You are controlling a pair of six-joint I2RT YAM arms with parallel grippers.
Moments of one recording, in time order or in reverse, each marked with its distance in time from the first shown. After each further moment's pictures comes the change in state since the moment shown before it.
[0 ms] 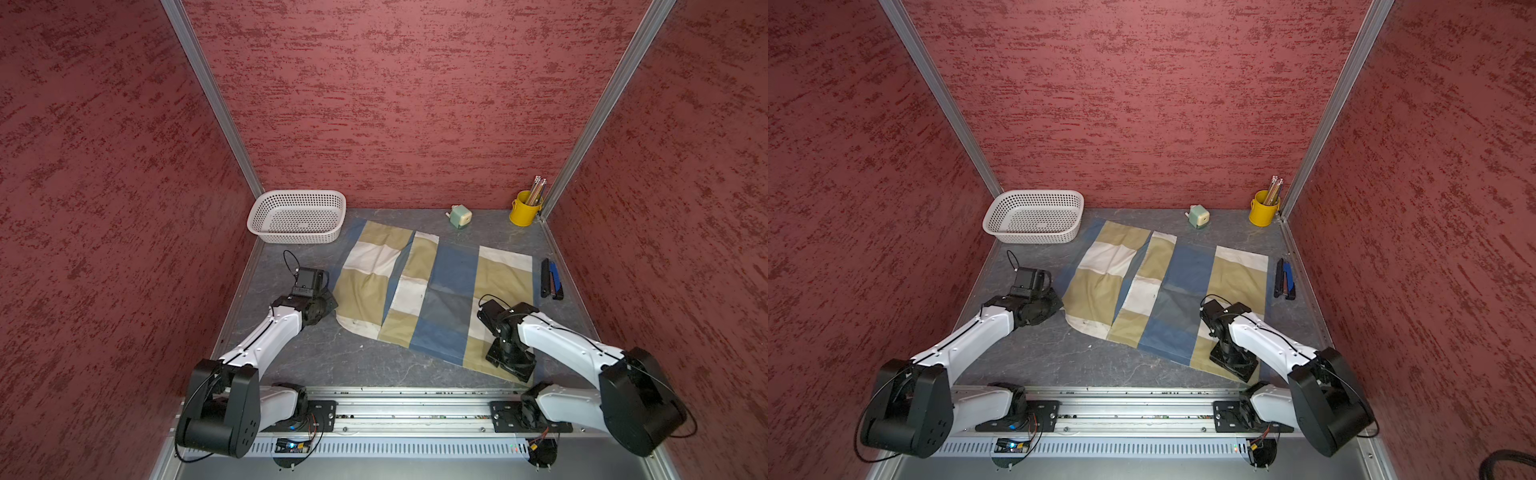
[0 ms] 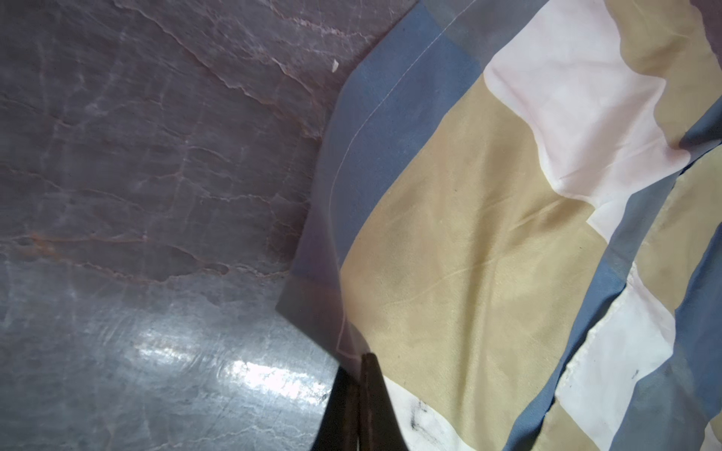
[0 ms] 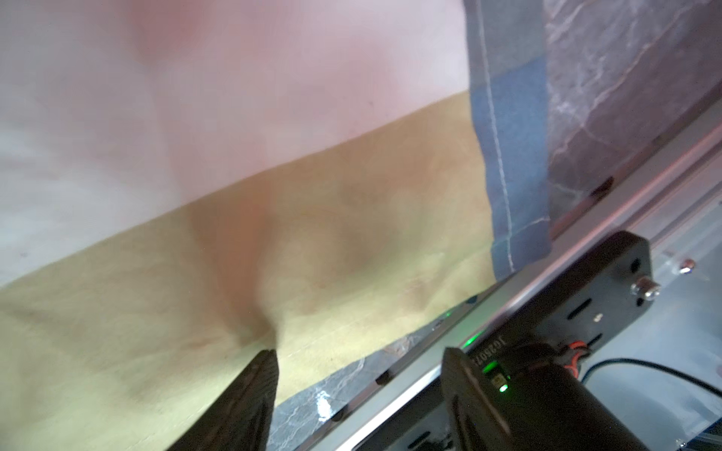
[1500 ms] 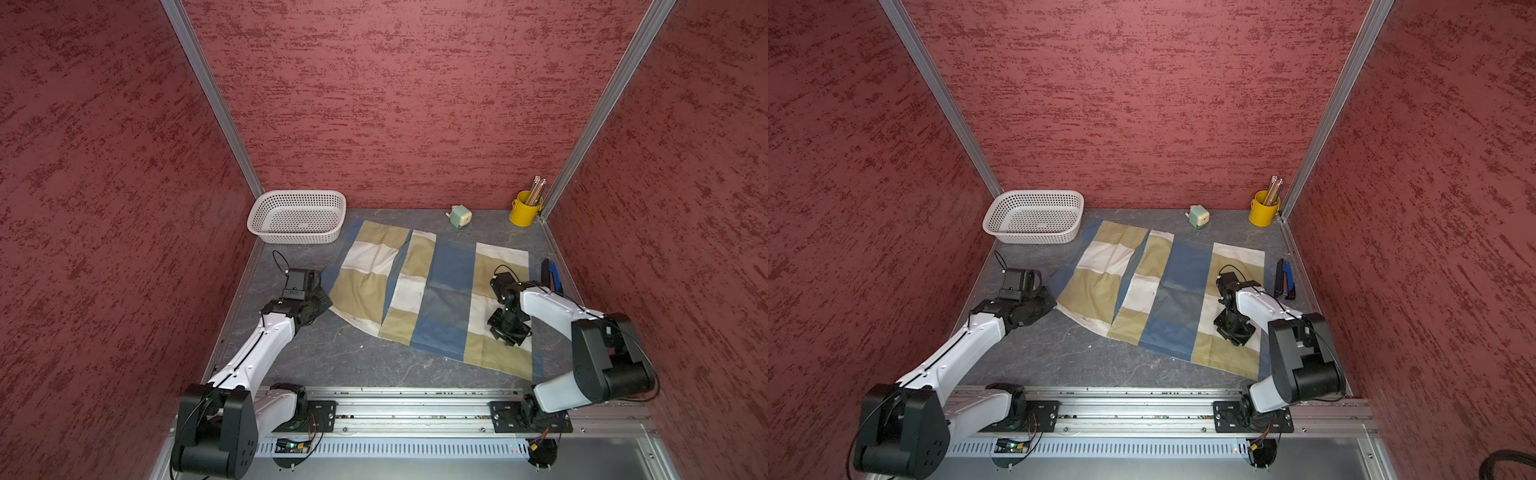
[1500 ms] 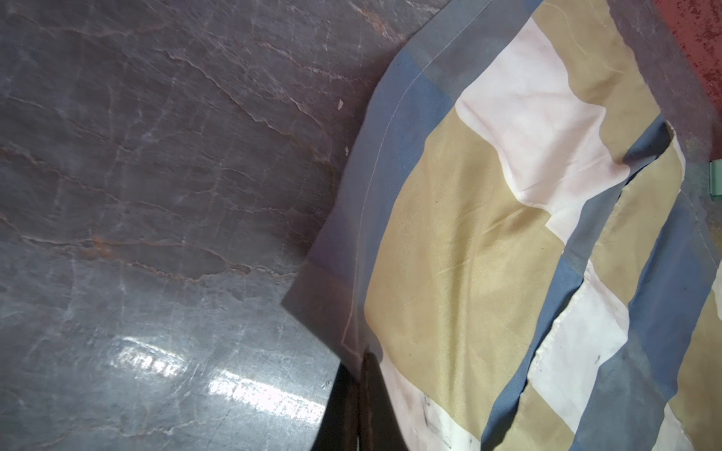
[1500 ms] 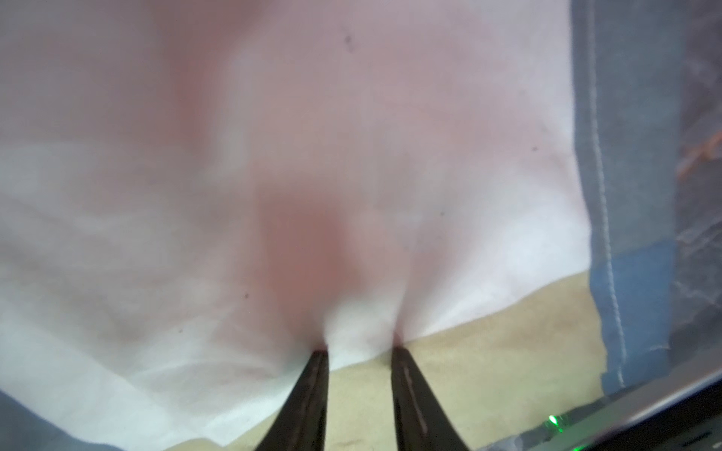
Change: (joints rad) left arm 0.050 -0.102 0.002 -0.042 0.022 0.013; right arm -0.308 0.266 0.189 0.248 -0.044 -0.225
